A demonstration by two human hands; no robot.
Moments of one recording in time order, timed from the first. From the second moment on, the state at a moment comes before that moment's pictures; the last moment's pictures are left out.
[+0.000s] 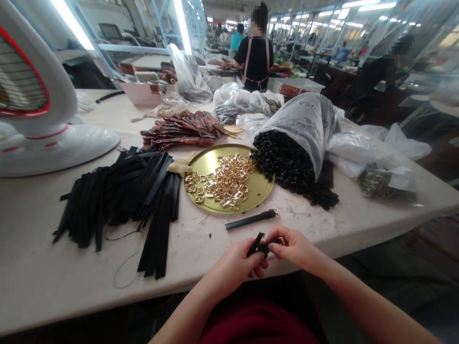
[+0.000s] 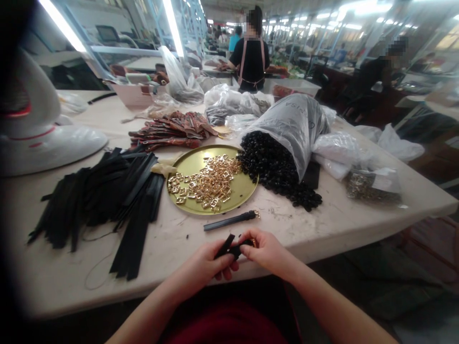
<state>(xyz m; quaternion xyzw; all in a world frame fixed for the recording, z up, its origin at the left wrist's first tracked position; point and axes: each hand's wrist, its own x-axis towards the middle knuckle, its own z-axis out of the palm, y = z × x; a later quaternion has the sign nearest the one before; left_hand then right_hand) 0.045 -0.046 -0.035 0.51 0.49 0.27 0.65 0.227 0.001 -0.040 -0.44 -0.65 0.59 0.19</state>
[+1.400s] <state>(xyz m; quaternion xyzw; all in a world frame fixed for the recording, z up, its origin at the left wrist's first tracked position) 0.013 -0.017 -0.012 0.54 0.66 0.39 0.36 0.233 0.059 -0.055 -0.41 -0.88 0.10 0.21</state>
